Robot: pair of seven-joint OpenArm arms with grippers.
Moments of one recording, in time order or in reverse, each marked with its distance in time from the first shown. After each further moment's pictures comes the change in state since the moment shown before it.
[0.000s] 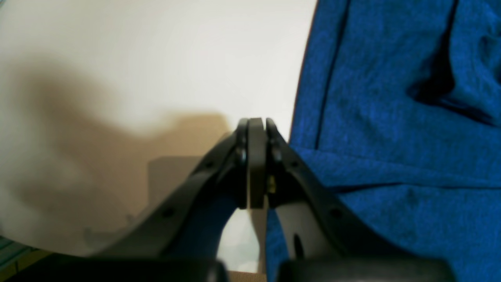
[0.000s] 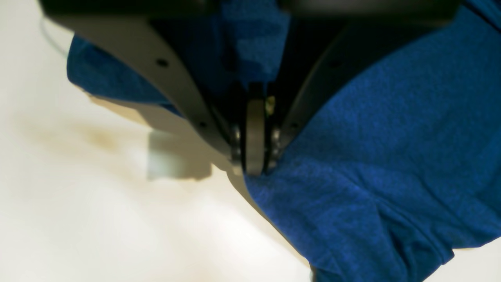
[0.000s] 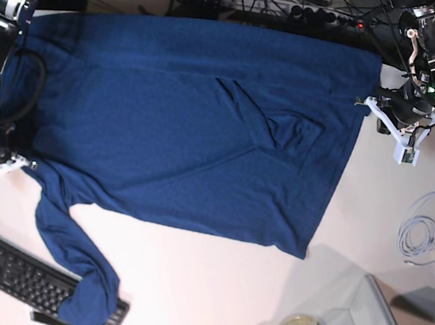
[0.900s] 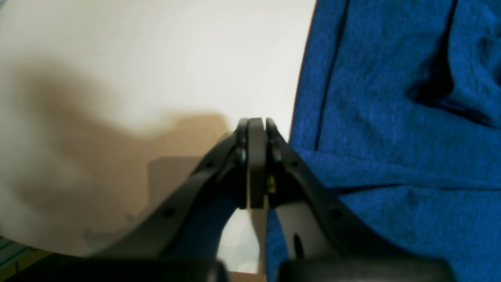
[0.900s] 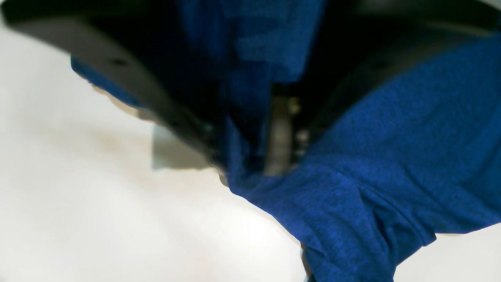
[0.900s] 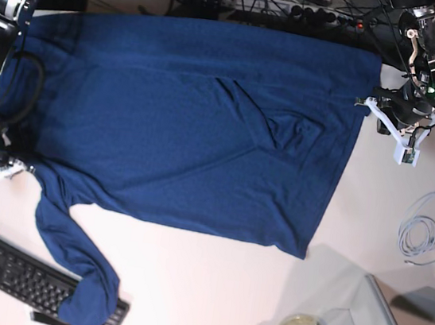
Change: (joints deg) left arm -0.1 0.0 0.0 0.0 0.0 0.0 0.0; right arm 0.0 0.0 0.0 1.7 0.0 0.0 0.2
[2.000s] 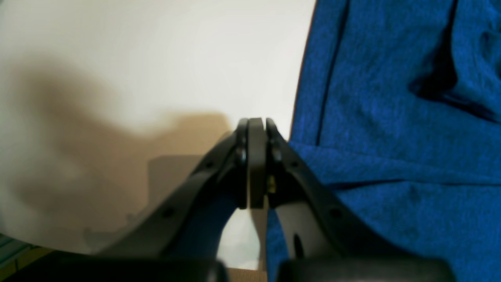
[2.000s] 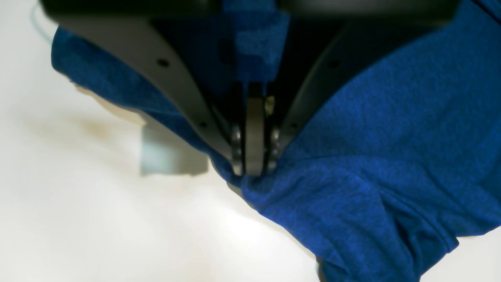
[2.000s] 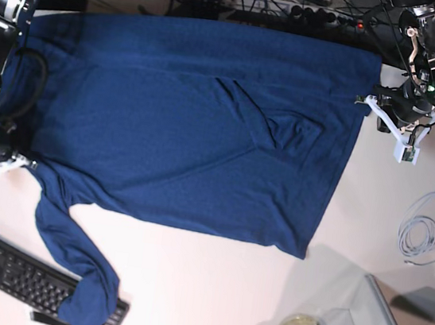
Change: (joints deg) left arm 0.4 0.0 0.0 0.0 0.0 0.0 0.0; right arm 0.3 0.2 0.0 -4.7 0.0 0.0 3.4
